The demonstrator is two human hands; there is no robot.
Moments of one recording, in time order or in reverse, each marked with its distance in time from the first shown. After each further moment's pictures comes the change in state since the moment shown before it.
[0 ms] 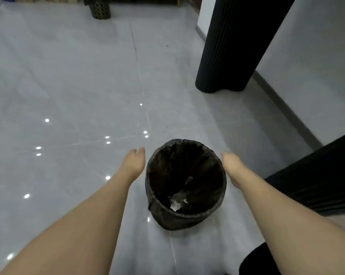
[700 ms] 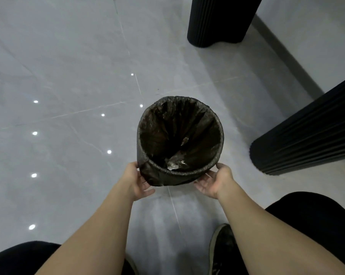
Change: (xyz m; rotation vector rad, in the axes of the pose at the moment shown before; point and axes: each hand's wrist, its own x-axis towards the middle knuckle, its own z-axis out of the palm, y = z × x) left_hand -0.036 -0.117 0.027 -0.431 -0.186 -0.557; right_hand -0.028 0.146 0.014 0.624 -0.043 0.627
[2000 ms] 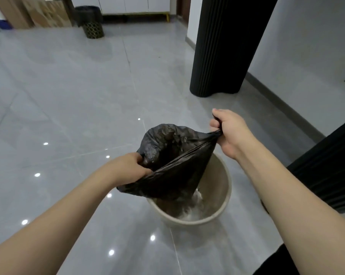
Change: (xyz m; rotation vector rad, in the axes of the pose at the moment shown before) left_hand -0.071 0.127 0.021 1.352 0.197 0.719; right_hand -0.109 -0.134 0.120 -0.275 -0.446 -0.870
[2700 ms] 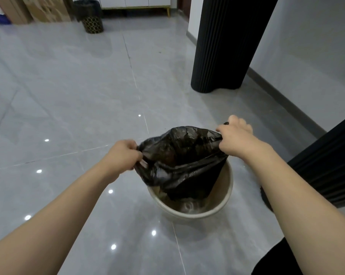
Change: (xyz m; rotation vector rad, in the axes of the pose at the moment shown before) left_hand 0.019 -0.022 -0.002 -0.492 0.180 -0.010; right_hand 0.001 0.014 -0.029 -1.845 -0.030 -0.234
